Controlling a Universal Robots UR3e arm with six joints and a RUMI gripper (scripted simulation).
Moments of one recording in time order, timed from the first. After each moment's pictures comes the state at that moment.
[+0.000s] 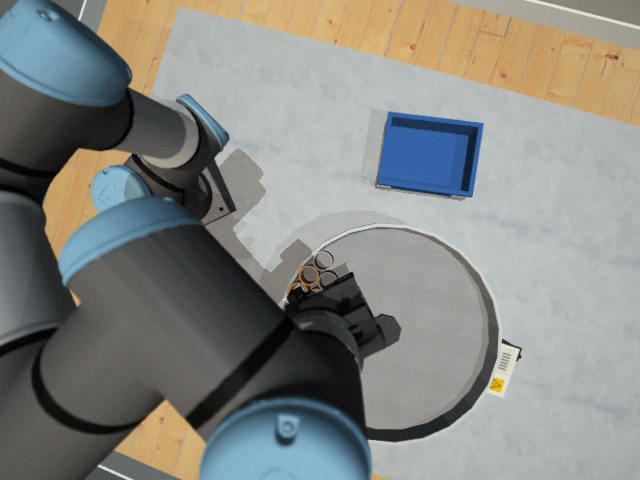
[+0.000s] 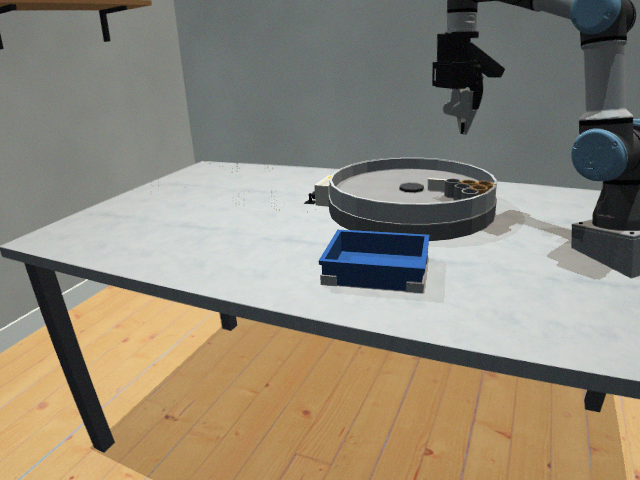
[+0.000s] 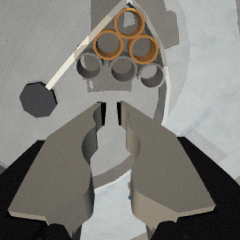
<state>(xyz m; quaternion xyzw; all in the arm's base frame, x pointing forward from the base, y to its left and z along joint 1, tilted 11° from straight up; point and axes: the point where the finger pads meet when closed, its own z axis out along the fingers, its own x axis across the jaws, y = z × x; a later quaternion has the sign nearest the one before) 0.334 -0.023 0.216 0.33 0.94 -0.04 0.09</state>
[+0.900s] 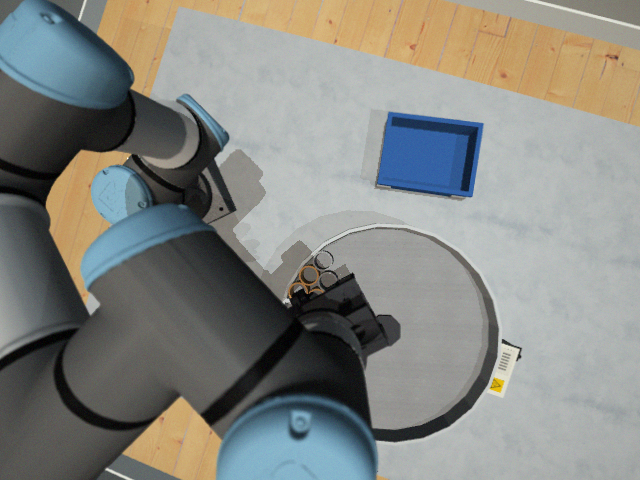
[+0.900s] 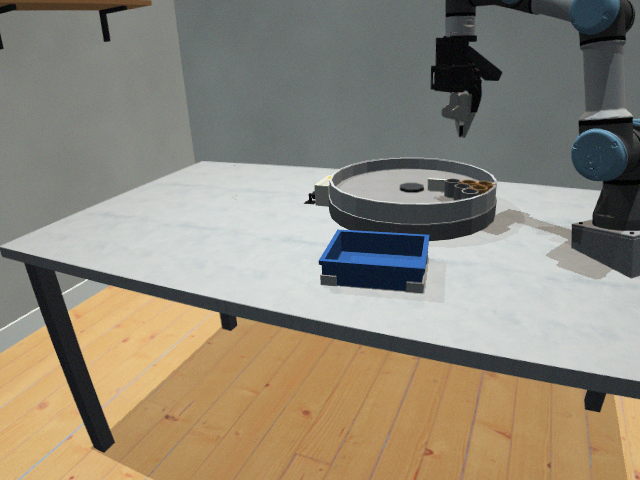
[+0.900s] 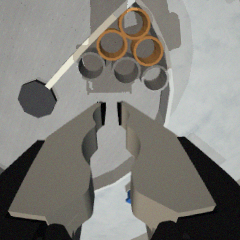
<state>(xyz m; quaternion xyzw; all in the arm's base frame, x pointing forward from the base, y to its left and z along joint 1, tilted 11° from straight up) 0.338 -0.026 0.209 0.31 0.95 -0.04 0.08</state>
